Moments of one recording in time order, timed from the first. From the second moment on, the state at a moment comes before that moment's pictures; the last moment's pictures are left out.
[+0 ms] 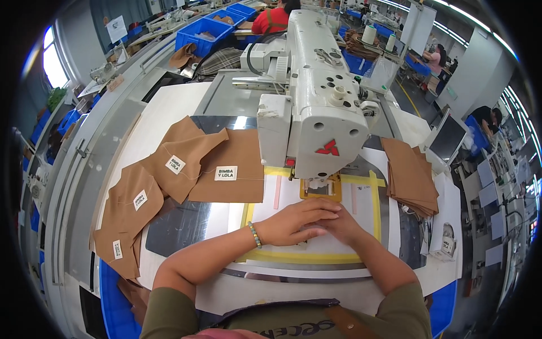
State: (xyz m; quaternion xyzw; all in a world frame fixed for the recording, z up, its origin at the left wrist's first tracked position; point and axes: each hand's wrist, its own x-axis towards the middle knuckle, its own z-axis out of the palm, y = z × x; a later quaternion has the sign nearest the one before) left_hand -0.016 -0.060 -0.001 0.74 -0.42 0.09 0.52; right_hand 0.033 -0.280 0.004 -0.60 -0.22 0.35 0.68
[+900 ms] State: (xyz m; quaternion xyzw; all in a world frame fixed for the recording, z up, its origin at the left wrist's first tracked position) left_hand -0.020 -0.059 -0.001 0.72 -0.49 0.10 0.48; right_hand 0.040 -0.277 -0.006 -0.68 -0.38 0.25 0.58
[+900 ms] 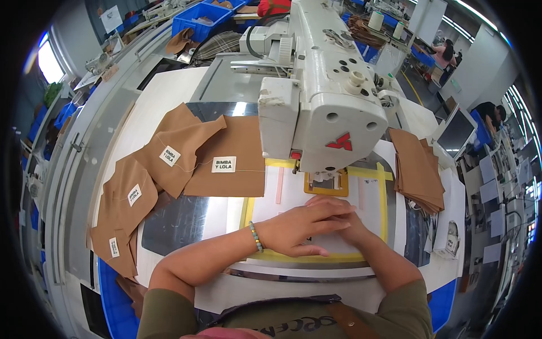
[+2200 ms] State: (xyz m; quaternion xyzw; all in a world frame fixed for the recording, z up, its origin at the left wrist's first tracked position) left_hand -0.022 -0.059 0.000 0.75 -0.48 0.06 0.45; right_hand 0.035 -0.281 -0.004 -0.65 -0.23 0.34 0.64
